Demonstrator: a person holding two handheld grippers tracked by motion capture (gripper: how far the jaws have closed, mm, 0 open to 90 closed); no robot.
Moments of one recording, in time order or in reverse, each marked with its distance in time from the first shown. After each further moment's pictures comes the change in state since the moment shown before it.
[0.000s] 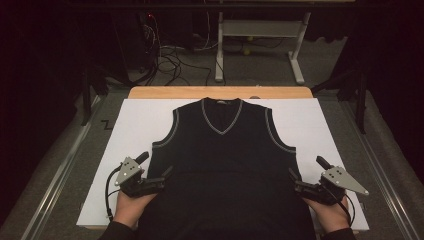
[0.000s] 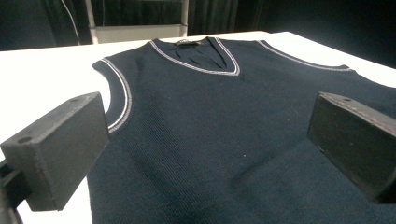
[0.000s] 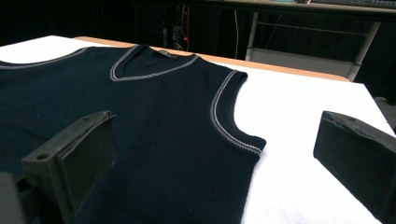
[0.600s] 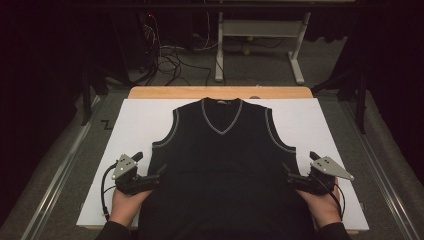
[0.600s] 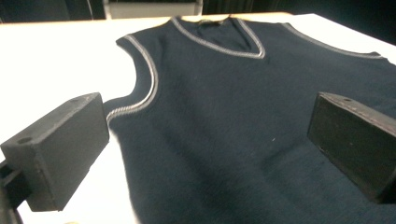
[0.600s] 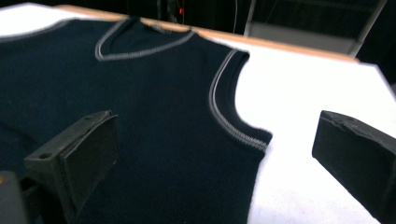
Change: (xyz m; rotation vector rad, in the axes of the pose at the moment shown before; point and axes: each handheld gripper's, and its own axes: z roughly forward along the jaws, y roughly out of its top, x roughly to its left) left arm 0.017 0.000 0.000 0.095 0.069 -0.030; right arm 0.001 0.005 0.030 0.134 -0.017 -0.009
